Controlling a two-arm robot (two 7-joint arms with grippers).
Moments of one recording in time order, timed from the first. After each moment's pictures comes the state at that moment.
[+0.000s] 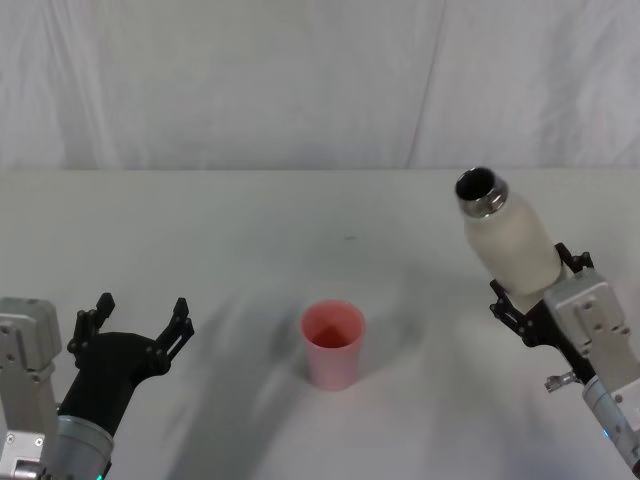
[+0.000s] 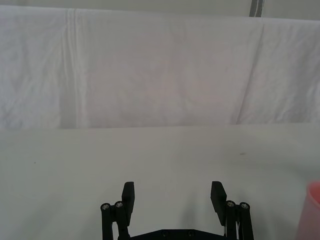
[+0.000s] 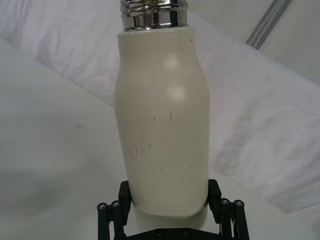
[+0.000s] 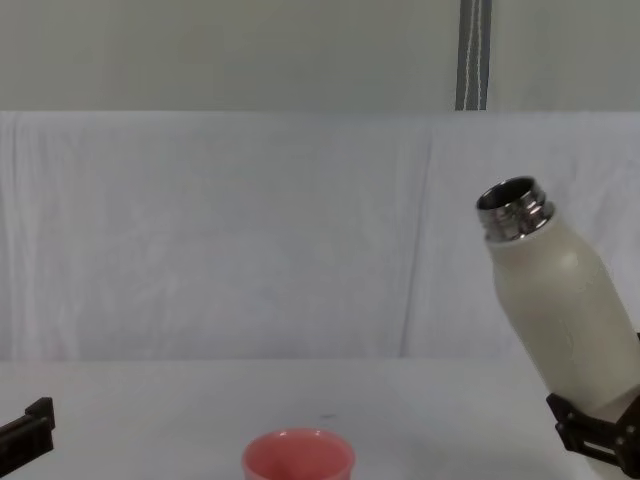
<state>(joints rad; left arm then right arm) 0.27 0.24 0.04 -1.85 -0.25 -0.02 -0.02 -0.02 0.23 -0.22 -1.67 -0.28 -0.04 0.05</state>
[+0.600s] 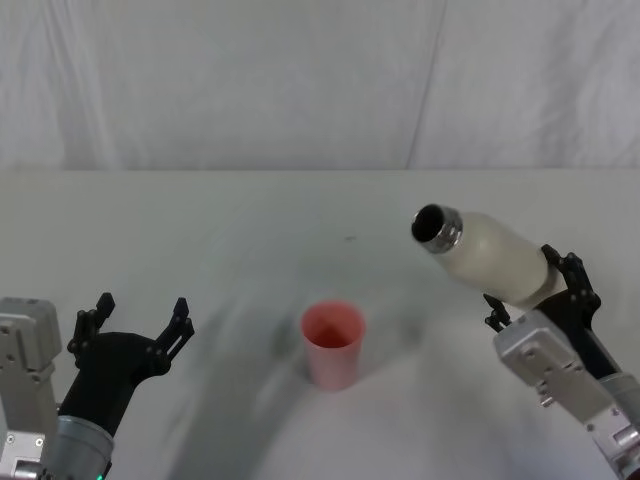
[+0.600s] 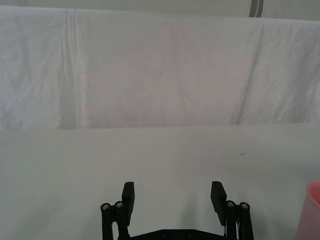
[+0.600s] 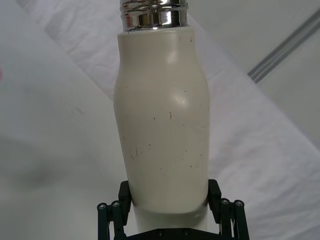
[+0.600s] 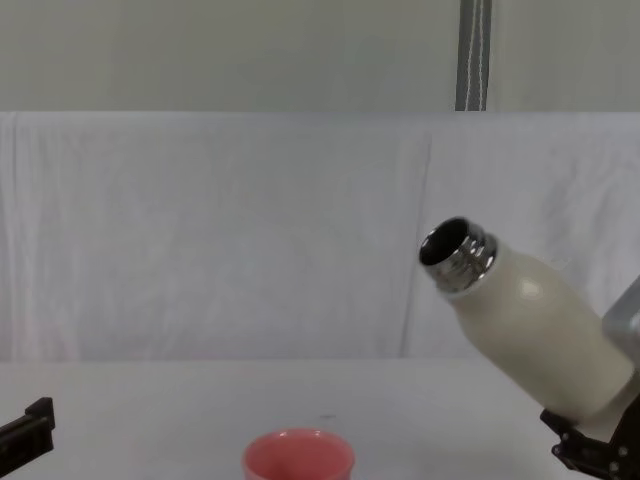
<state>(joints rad) 0.27 0.24 0.04 -1.85 -0.25 -0.02 -0.02 -0.04 0.26 -0.27 -1.68 -0.55 -0.06 -0.03</state>
